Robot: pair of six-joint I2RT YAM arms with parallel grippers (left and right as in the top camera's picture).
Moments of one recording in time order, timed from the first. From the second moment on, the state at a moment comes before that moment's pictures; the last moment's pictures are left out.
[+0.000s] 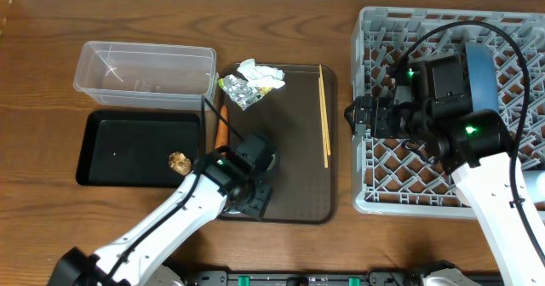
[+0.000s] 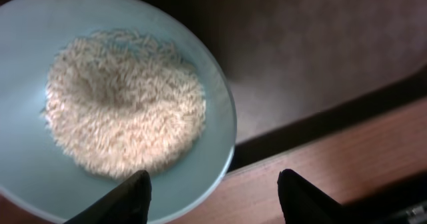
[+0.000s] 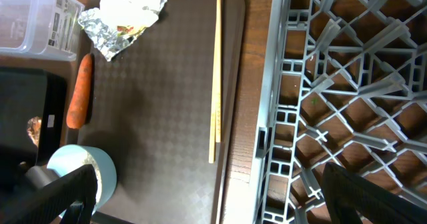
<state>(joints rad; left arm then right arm) -0.65 1.36 0.83 -0.92 0.10 -0.26 0.27 1.30 1.27 -0.95 -0.16 0.33</state>
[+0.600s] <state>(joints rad) -0.74 1.61 0.82 -0.83 0.04 -0.25 0.27 1.30 1.27 -0.95 -0.16 0.33</state>
